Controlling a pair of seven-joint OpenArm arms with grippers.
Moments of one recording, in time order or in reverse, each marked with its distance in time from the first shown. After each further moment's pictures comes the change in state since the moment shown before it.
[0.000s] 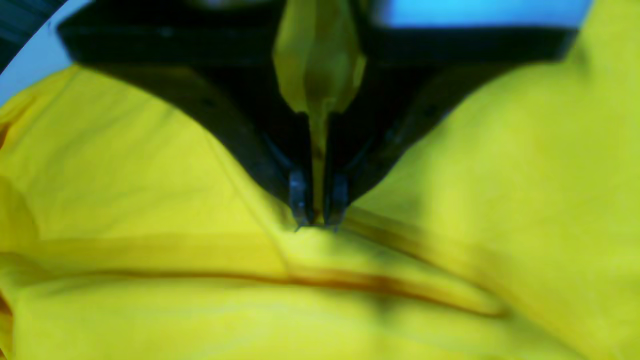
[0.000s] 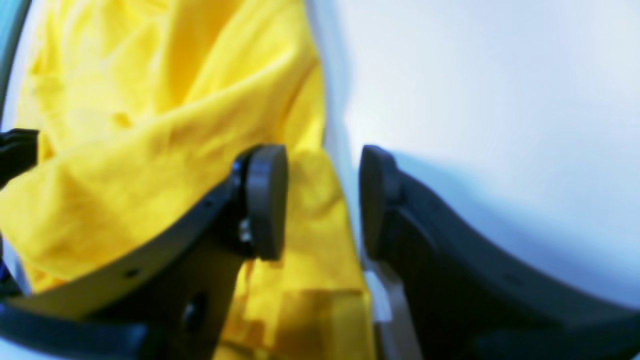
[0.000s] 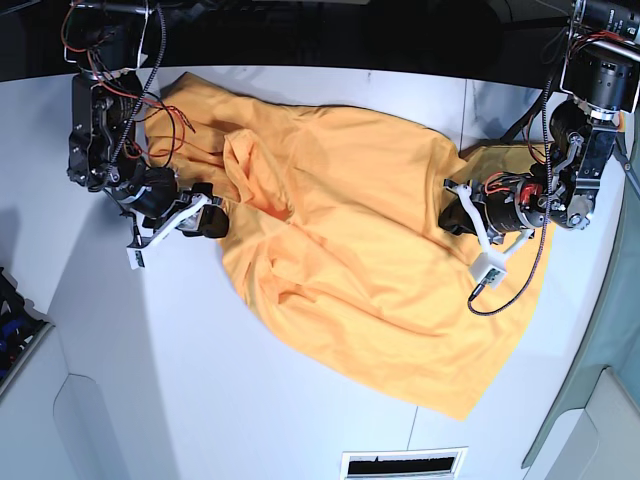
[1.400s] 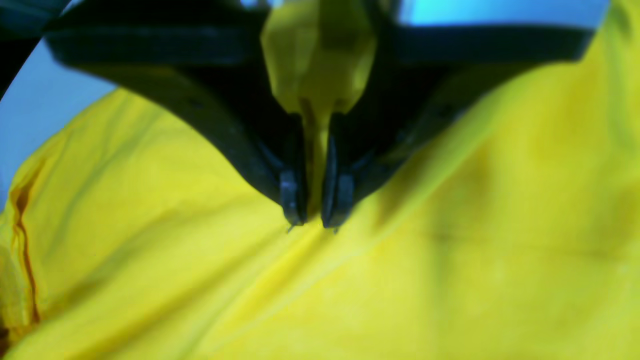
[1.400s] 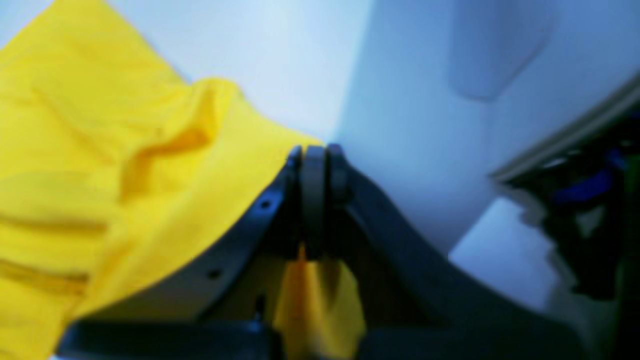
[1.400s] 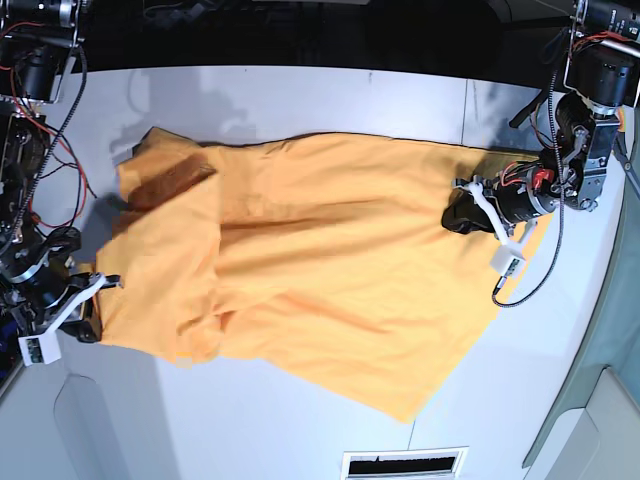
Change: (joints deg) left arm 1.4 -0.9 -0.7 -10.2 0.6 -4.0 -9.3; right arm 5.3 13.7 1.3 23.2 -8.6 -4.3 -0.7
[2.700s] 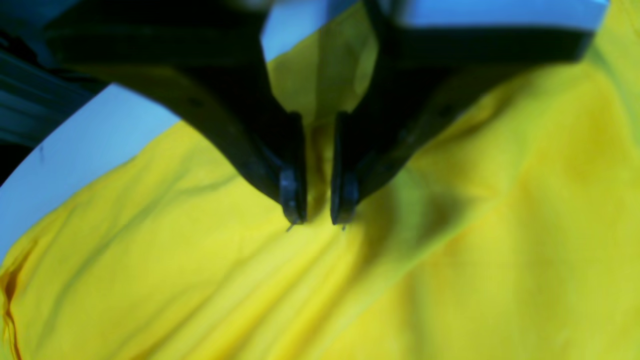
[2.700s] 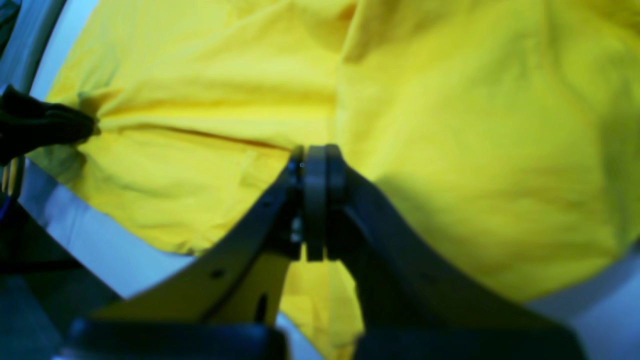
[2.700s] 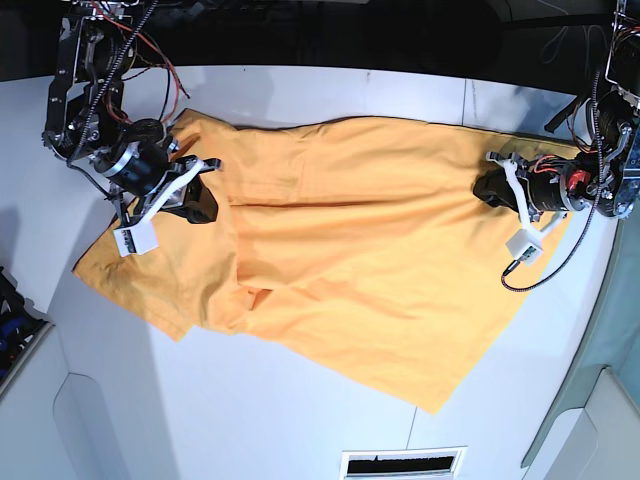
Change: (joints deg) left arm 2.1 -8.7 0.8 11.6 -11.4 -2.3 14.9; right arm -18.1 -13.3 -1.0 5.7 13.3 3.8 -10.0
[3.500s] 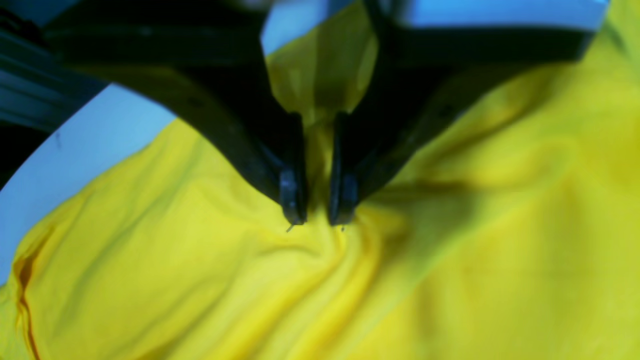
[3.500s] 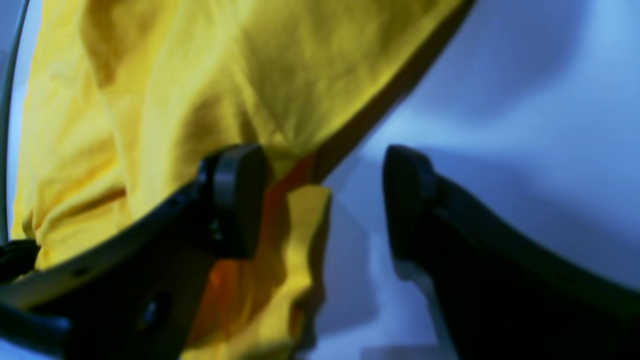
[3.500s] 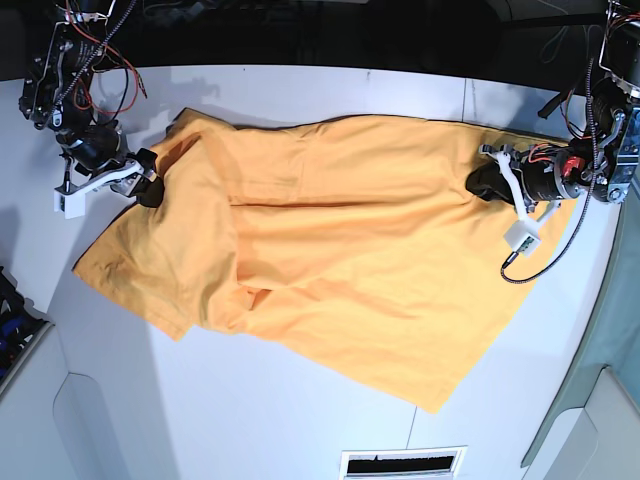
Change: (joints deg) left arm 2.3 1.4 -0.1 0.2 1.2 -0.5 -2.8; right arm 2.3 1.0 13.7 -17.9 4.2 -4.8 7.8
